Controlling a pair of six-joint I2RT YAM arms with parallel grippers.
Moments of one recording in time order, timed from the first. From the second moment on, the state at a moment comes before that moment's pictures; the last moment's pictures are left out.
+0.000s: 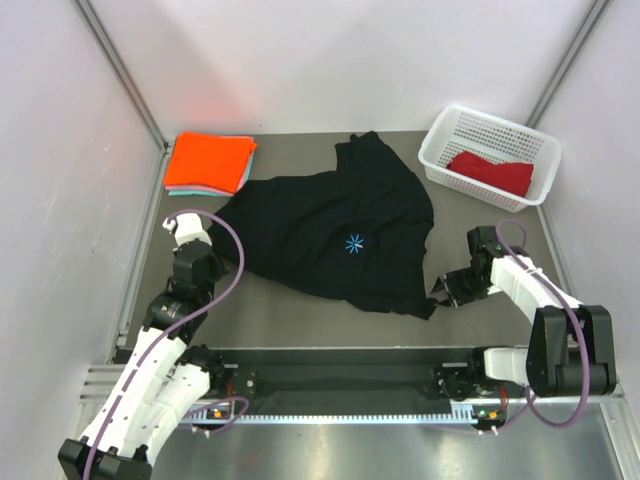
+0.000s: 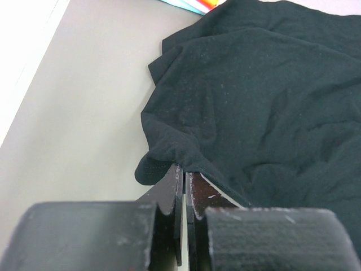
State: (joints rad) left arm -0.28 0.63 0.60 -0.43 -0.44 -0.33; right arm 0.04 1.26 0.63 -0.77 -0.16 1.32
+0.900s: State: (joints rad) left arm -0.28 0.64 0.61 -0.42 -0.44 -0.30; right arm -0.04 1.32 0.68 -0.80 -0.11 1.22
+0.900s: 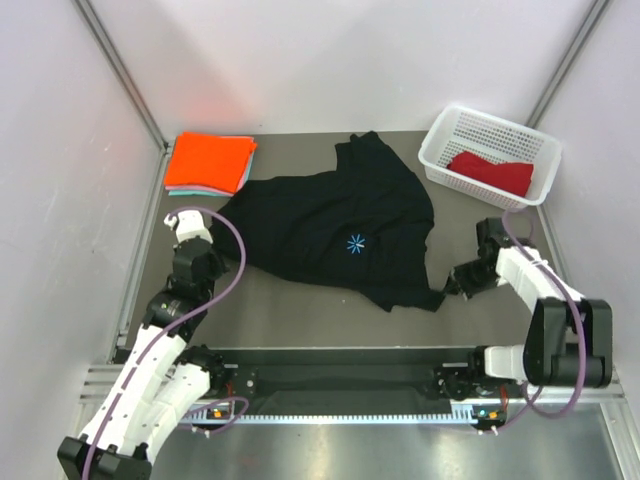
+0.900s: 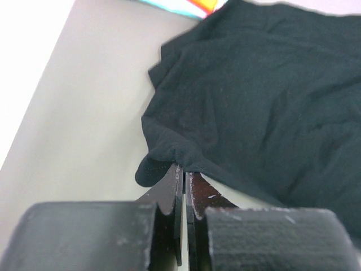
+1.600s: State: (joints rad) left arm -0.28 0.88 1.86 -0.55 -0.11 -0.17; right arm -0.03 0.85 2.19 -1.06 0.10 0.62
